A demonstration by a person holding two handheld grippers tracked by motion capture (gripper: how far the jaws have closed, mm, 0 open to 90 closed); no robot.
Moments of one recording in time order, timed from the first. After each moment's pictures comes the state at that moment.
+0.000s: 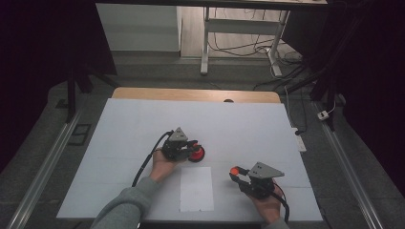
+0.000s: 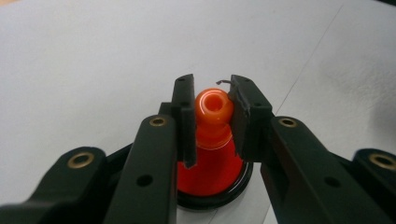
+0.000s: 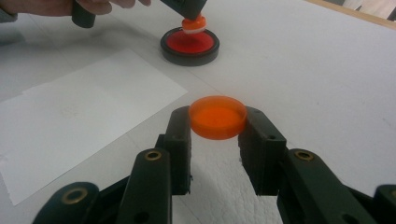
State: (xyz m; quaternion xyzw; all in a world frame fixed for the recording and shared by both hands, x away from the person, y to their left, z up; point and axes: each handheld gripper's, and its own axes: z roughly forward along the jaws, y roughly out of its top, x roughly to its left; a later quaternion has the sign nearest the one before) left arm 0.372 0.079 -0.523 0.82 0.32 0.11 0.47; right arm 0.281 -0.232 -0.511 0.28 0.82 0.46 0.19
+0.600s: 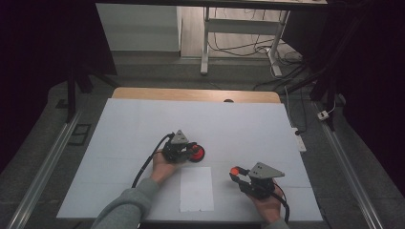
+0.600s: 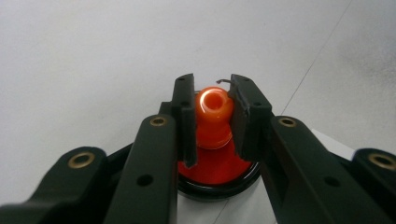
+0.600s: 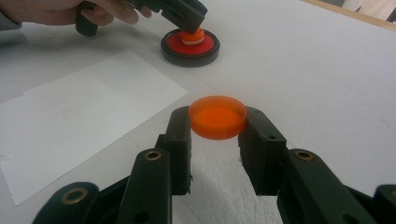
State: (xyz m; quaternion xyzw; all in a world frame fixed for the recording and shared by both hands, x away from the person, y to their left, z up) left arm 0.371 0.078 -0.533 0.83 0.32 0.12 0.45; right arm 0.280 -0.232 -0.510 0.28 0.82 0.46 0.19
